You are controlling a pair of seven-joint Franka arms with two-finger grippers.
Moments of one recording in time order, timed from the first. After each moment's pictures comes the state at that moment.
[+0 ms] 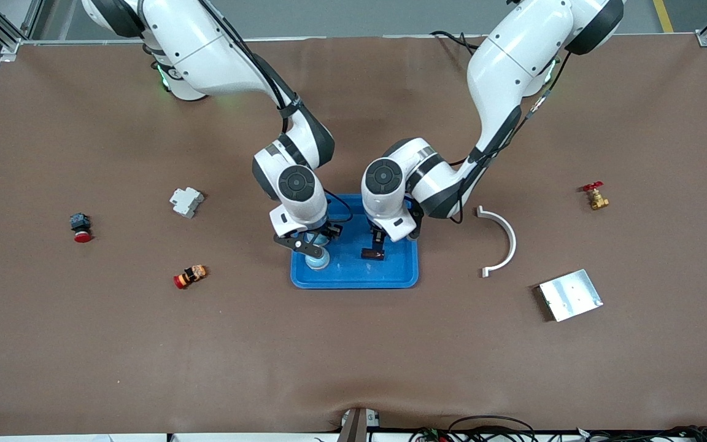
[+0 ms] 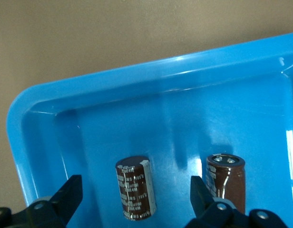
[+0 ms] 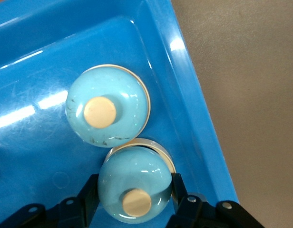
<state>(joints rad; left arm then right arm) -0.45 0.79 -0.35 -1.56 0.29 2.24 -2.28 0.65 0.71 0.03 -1.66 0.03 2.35 1.01</state>
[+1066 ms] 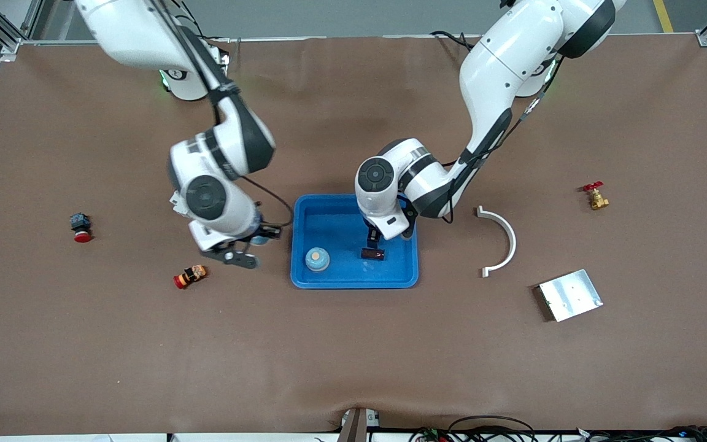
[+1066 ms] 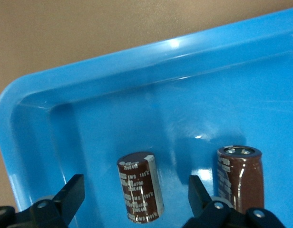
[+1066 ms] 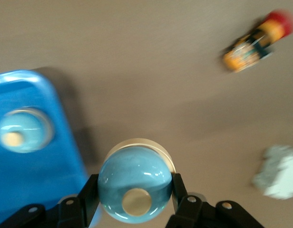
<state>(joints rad) -0.48 0.81 -0.34 -1.55 0.32 2.26 -2.28 0.38 0.43 0.00 -1.74 0.06 2.00 0.53</state>
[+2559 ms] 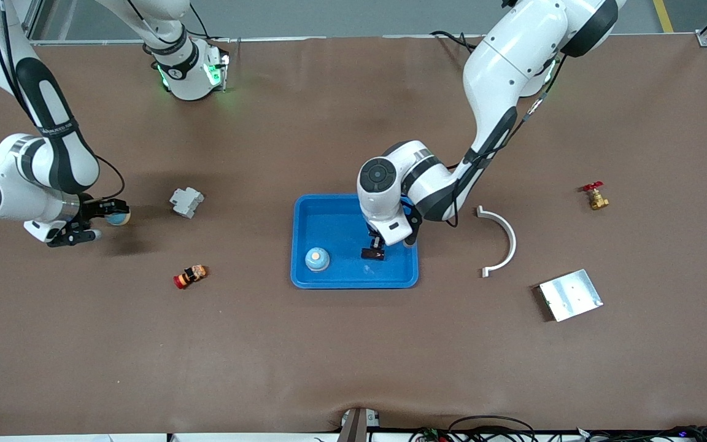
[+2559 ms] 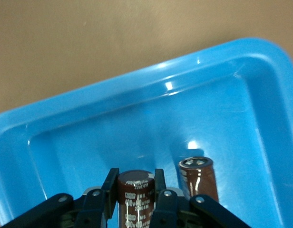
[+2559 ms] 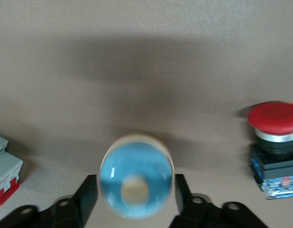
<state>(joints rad) -0.48 0.80 -0.32 -1.52 0.37 2.23 -2.21 -0.29 0.38 0.01 -2.16 -0.02 2.24 -0.39</state>
